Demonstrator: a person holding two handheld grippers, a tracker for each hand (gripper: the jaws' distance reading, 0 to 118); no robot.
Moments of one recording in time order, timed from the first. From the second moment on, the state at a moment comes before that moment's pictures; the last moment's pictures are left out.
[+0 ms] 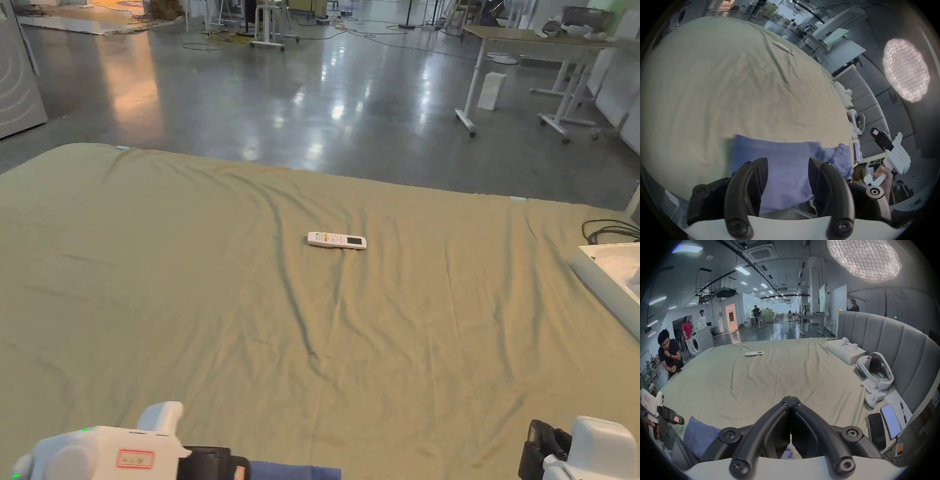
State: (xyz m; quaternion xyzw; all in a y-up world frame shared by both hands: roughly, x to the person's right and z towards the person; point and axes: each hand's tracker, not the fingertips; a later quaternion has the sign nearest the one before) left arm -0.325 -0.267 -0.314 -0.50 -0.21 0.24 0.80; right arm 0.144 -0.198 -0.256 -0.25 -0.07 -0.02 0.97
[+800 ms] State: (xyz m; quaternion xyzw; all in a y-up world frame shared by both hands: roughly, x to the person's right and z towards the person) left arm -0.378 -0.365 -0.324 -0.51 -0.32 0.43 0.67; right arm 0.118 -0.173 -0.260 -0.21 -0.06 0.00 0.98
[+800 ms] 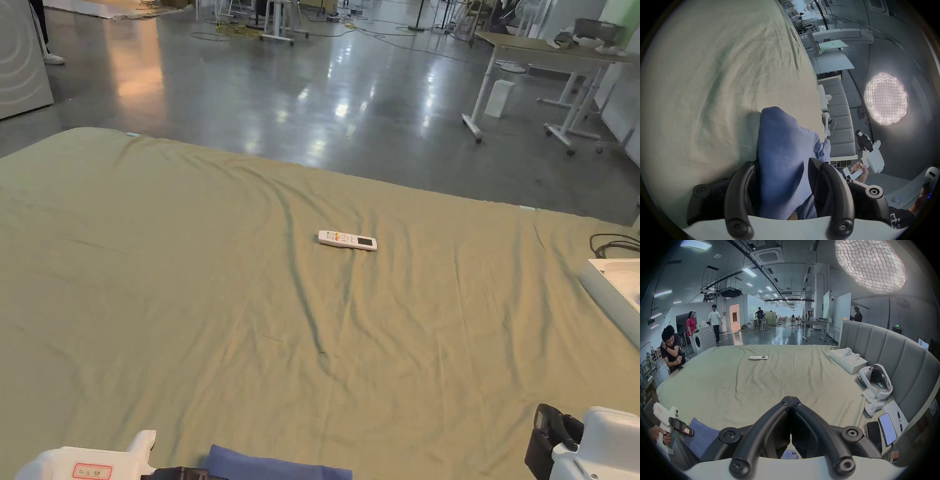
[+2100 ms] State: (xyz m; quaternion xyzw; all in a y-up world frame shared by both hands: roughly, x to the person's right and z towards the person) left arm -0.340 -0.158 -0.291 -0.51 -0.20 0.10 0.83; right arm 0.099 -0.168 -0.267 -0.20 -0.02 0.01 0.98
